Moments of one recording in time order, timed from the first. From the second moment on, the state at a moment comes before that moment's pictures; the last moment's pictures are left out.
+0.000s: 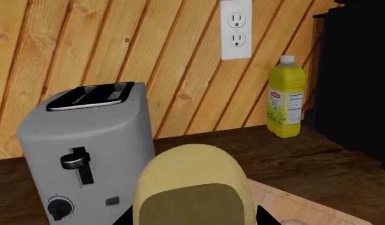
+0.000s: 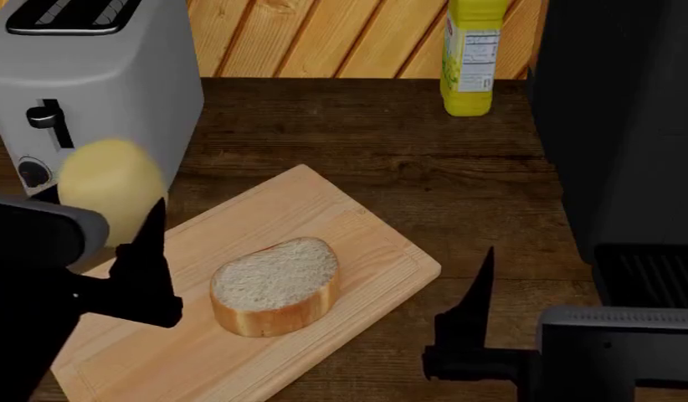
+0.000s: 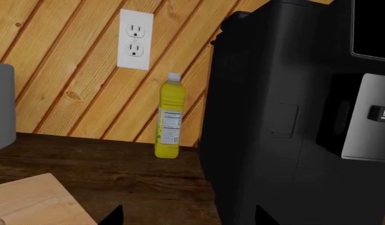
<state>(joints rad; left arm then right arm) -0.60 -0.29 0.15 0.69 -0.67 -1.16 -0.44 0.22 0.37 -0.09 -0.58 0.28 0.61 0.33</state>
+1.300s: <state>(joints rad) -0.76 -0.20 0.33 0.39 -0.61 -1.01 -0.37 0.19 0.40 -0.06 -0.63 0.32 0.62 0.36</state>
